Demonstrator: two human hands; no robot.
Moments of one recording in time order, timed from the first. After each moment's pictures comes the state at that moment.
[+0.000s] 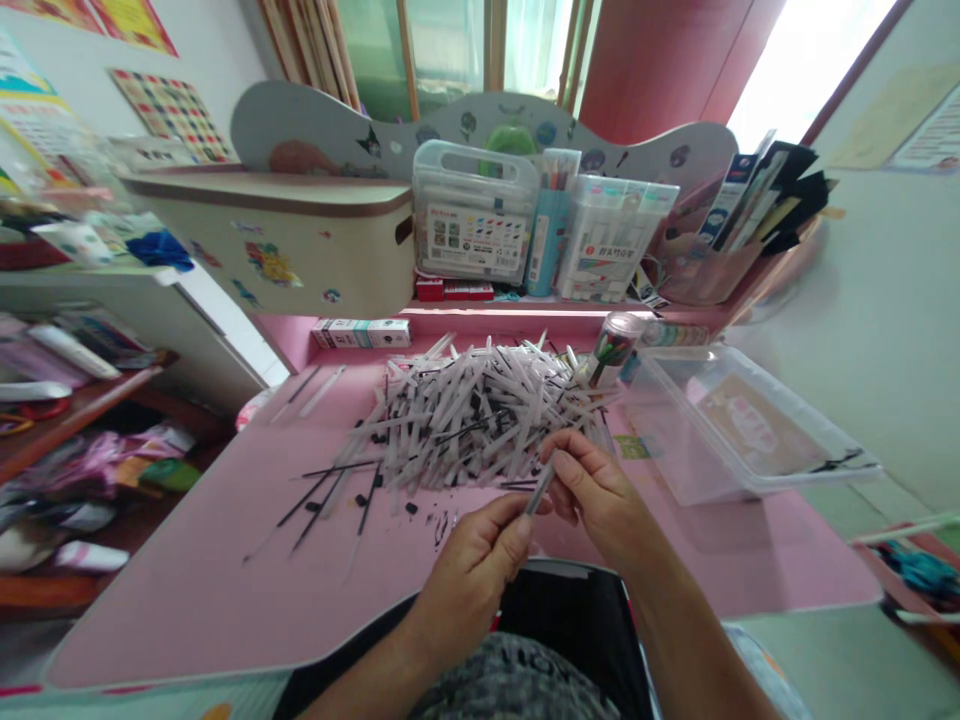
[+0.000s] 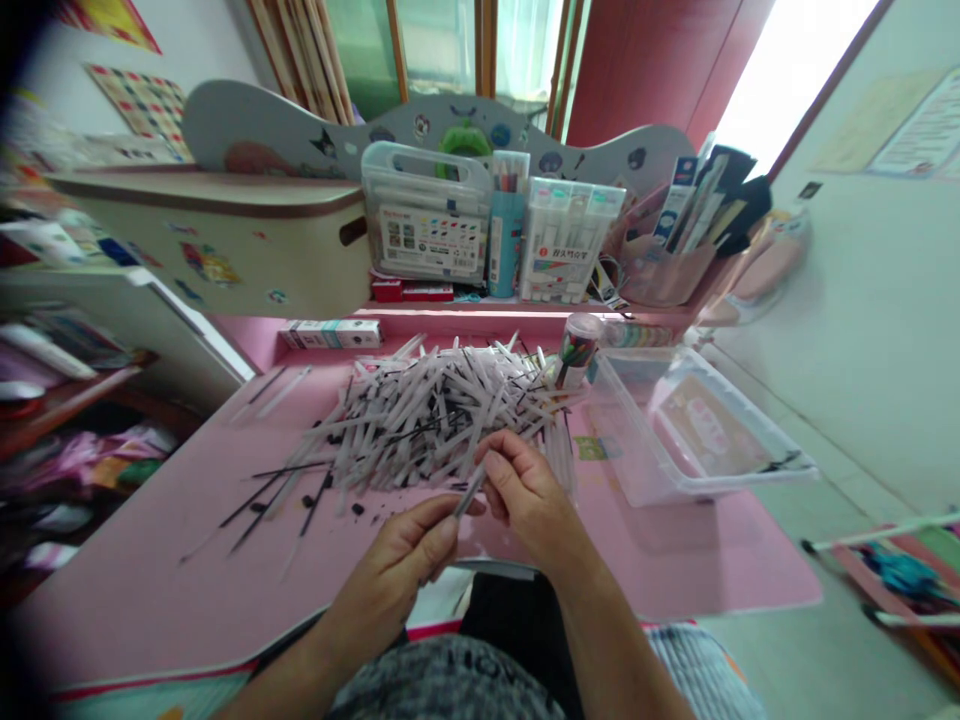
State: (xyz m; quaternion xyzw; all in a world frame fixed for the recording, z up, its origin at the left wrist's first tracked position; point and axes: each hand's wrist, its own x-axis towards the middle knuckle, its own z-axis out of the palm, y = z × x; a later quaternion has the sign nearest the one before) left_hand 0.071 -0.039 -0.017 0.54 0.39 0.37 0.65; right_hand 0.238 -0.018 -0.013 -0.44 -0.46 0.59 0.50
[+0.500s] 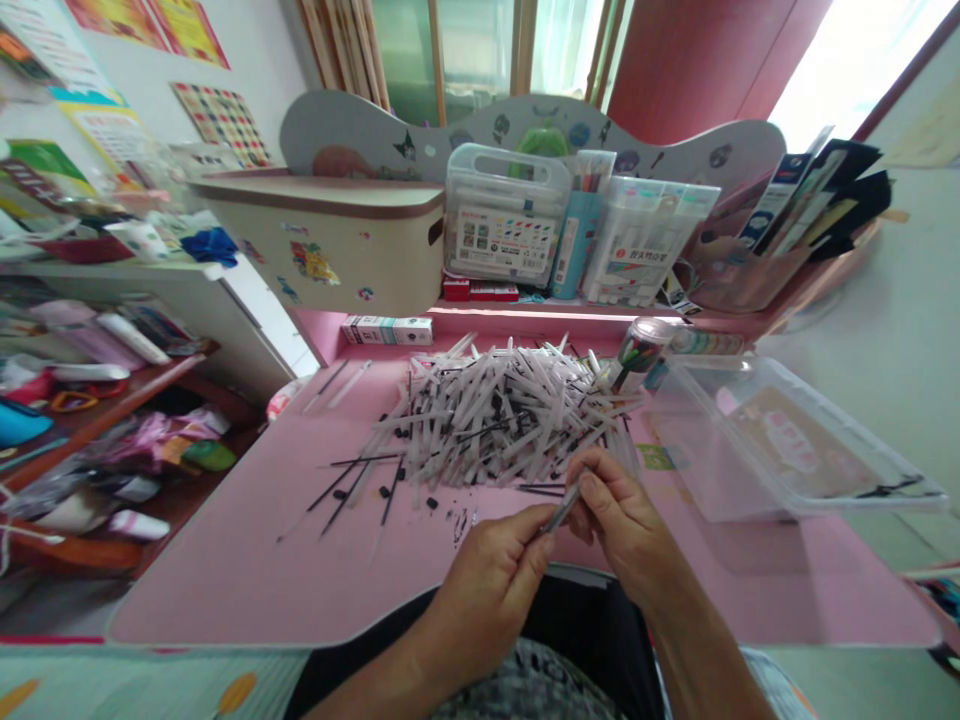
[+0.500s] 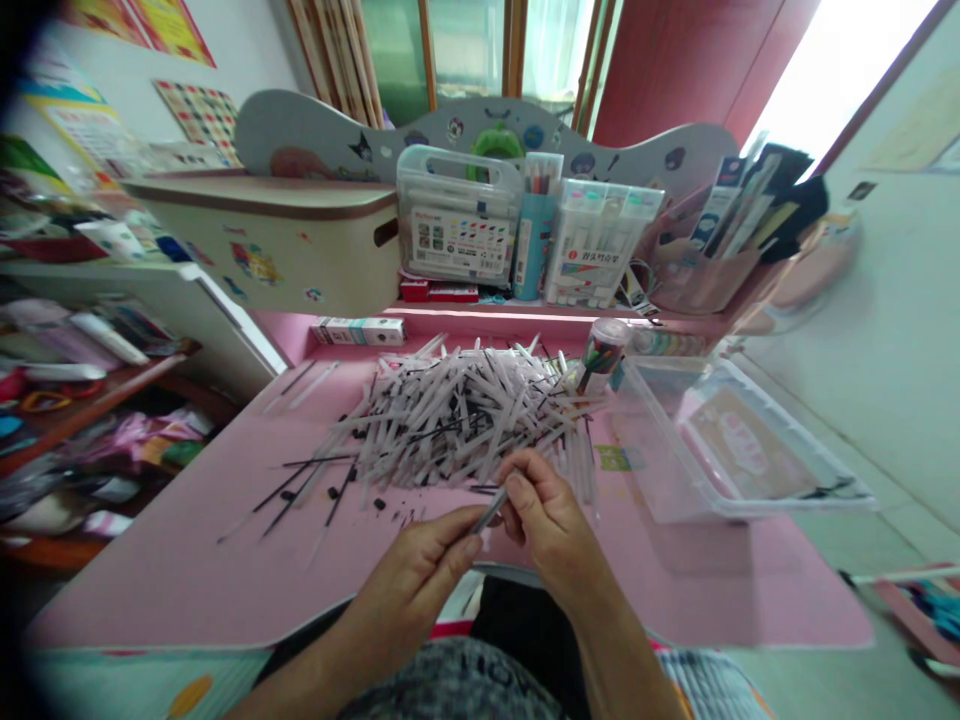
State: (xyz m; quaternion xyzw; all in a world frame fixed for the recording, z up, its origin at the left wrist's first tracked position) left_hand 0.066 -0.042 -0.001 0.65 0.37 0.36 0.56; right_hand 0.236 -0.030 -0.022 -0.42 -0.48 0.58 0.51
